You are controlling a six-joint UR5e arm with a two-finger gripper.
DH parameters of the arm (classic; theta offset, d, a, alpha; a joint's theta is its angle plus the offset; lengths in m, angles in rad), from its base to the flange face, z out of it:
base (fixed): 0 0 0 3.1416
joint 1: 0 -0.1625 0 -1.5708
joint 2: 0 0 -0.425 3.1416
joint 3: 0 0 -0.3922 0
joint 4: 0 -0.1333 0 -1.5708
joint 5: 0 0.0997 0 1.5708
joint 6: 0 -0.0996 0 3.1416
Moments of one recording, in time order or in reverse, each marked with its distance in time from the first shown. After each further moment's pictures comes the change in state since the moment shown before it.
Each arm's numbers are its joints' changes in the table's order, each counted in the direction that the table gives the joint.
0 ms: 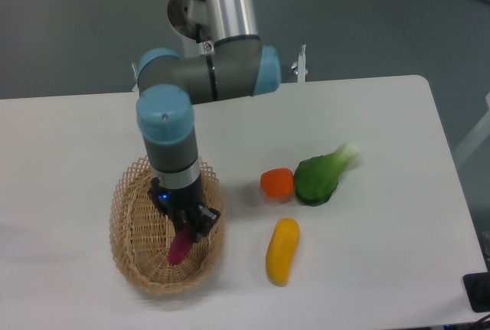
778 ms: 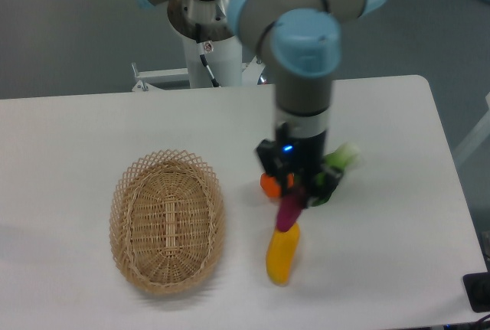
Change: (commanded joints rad) arm -0.367 0.063 -0.092 0.267 -0.034 -0.481
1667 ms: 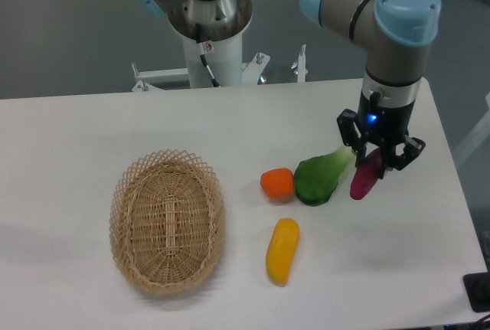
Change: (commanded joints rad) arm -0.065 -0.023 -0.008 -0.009 0.011 -0.089
